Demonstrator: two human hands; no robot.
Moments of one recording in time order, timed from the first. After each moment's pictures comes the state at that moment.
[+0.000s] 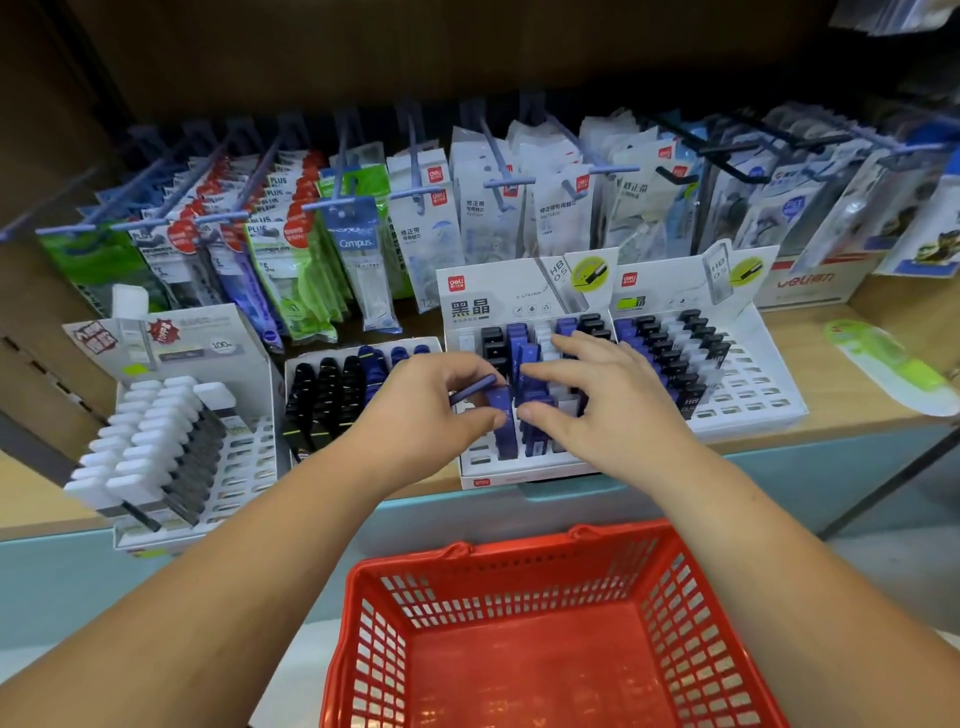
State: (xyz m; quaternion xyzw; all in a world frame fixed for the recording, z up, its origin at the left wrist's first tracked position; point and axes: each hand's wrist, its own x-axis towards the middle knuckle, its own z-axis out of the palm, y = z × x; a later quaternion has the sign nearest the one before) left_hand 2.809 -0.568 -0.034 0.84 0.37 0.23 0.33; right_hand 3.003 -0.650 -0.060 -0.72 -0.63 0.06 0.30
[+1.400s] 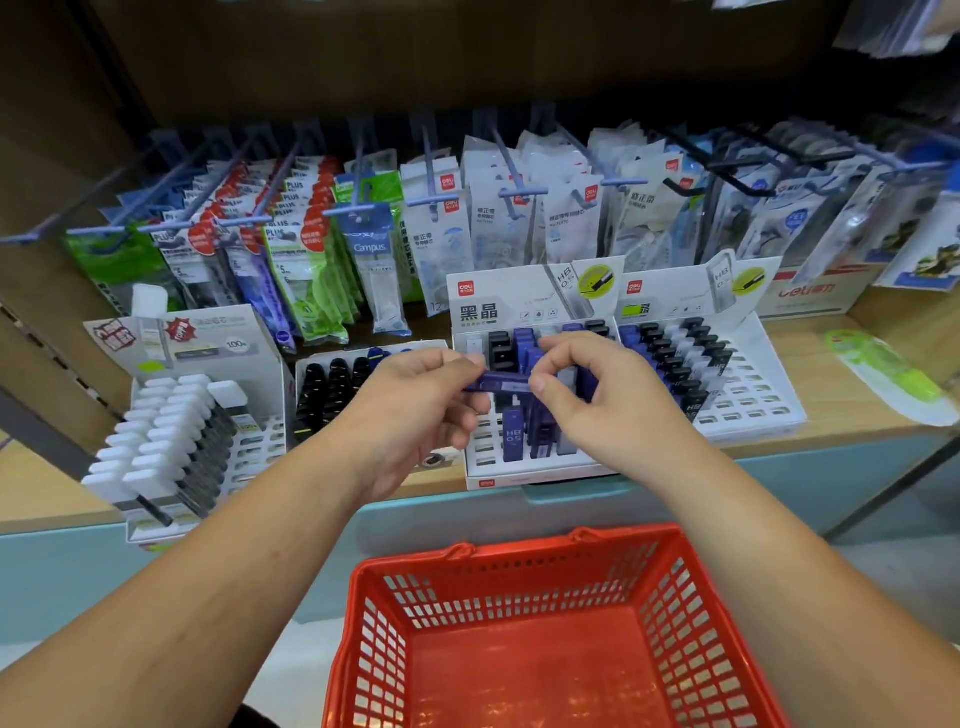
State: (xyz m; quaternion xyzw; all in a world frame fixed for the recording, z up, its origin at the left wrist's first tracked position) left_hand 2.803 -0.577 -0.014 0.54 0.42 0.28 0.67; right_hand 2.986 -0.654 -0.039 -0.66 -0.58 0.18 0.45
